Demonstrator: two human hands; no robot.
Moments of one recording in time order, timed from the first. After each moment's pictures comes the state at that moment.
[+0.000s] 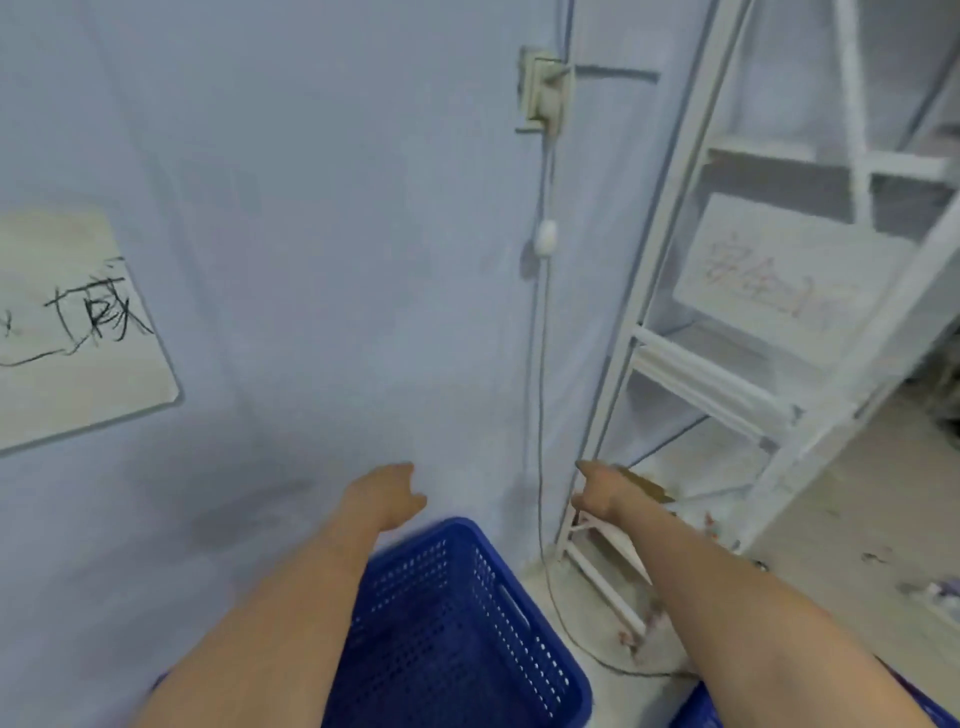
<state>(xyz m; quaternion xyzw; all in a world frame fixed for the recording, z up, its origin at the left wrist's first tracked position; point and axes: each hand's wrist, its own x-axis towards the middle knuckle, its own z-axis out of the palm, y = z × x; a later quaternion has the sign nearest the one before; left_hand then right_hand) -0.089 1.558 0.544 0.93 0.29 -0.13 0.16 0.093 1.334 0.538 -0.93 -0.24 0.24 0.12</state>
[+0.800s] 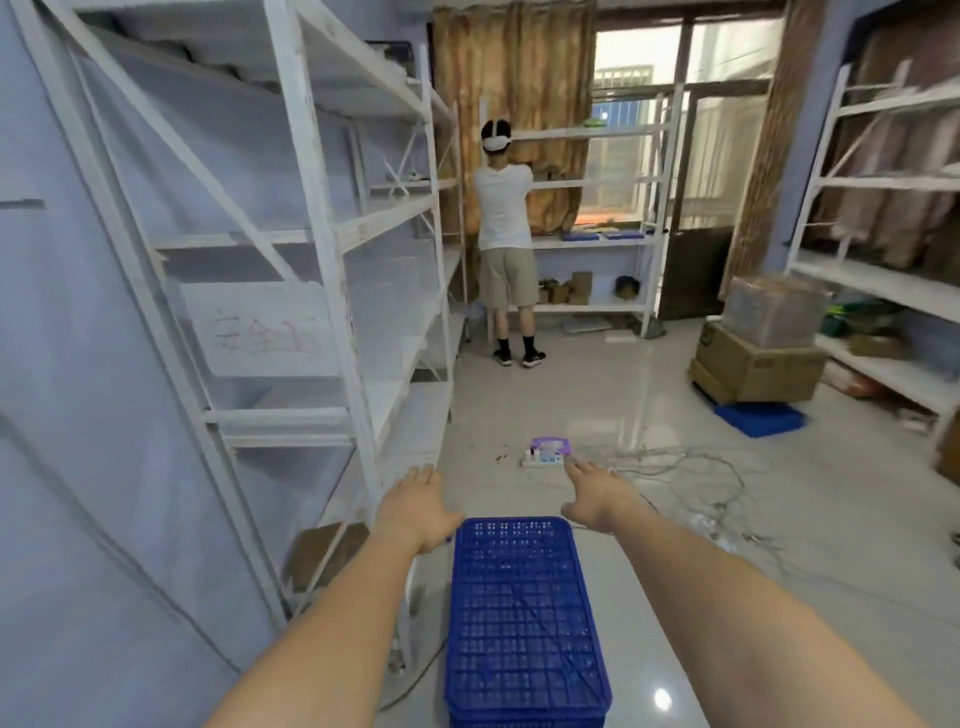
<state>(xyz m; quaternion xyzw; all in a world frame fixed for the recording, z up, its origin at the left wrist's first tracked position) 0.001 1.111 0.619 0.98 -0.20 -0.06 0.06 -0.043 0.872 0.602 -0.99 0.11 0.08 0.06</state>
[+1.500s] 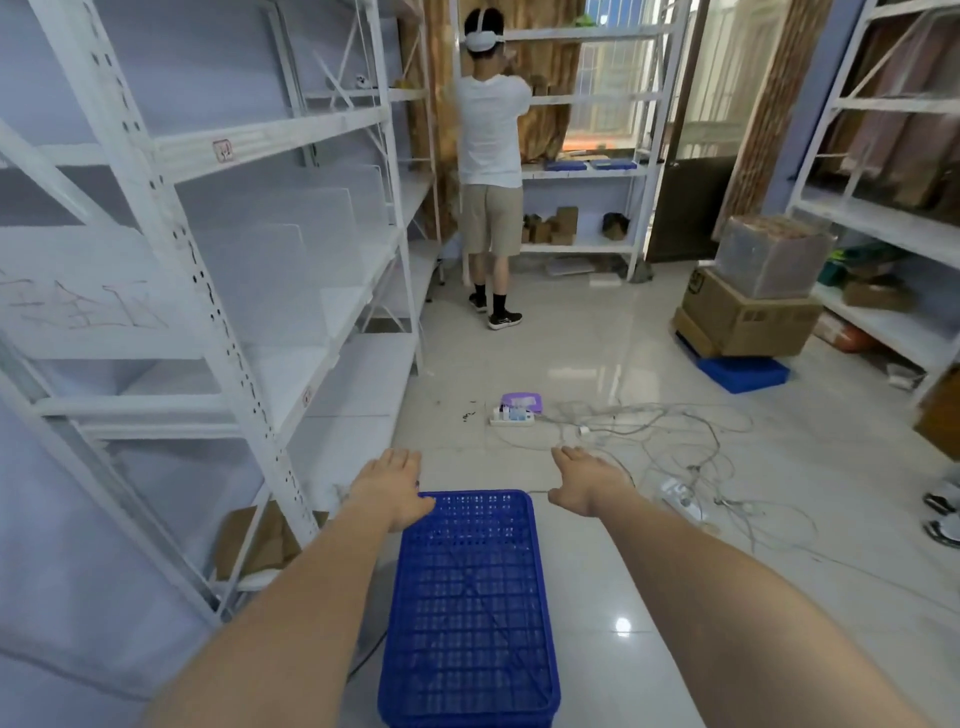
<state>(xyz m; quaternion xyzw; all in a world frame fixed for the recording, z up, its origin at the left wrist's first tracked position) 0.141 0.964 0.559 0.97 -0.22 -0.12 -0.04 0.079 0.716 0.537 -0.98 0.11 0.15 0.06</state>
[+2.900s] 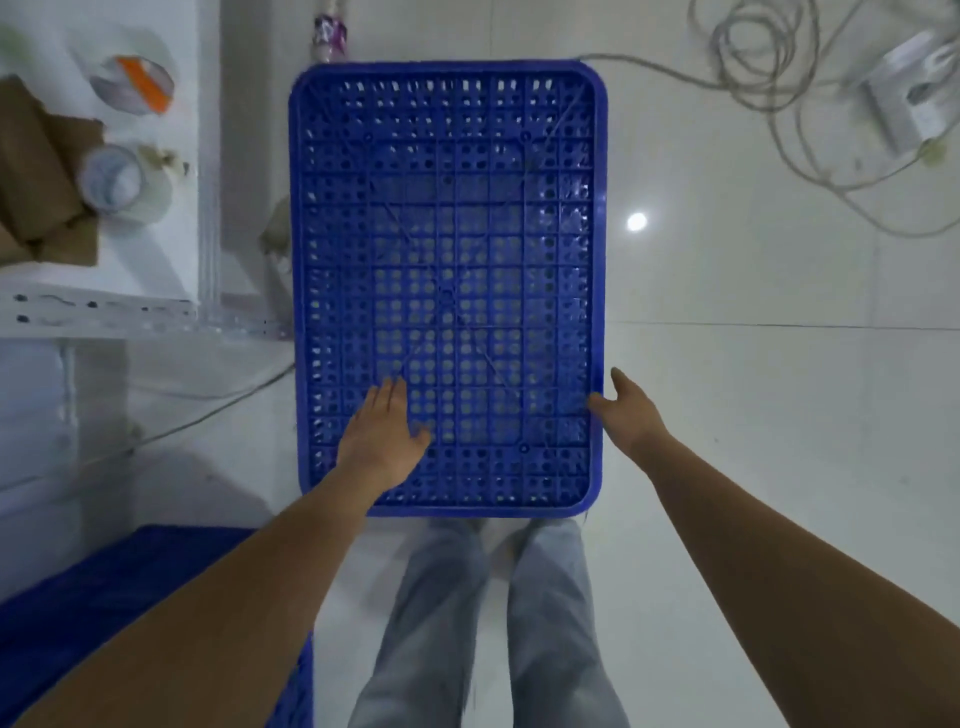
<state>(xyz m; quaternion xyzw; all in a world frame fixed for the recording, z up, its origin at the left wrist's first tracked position) 0.268 0.911 -0.040 0.87 -0.05 -0.49 0.02 0.202 0.654 -0.041 -0.71 0.43 0.35 0.44</state>
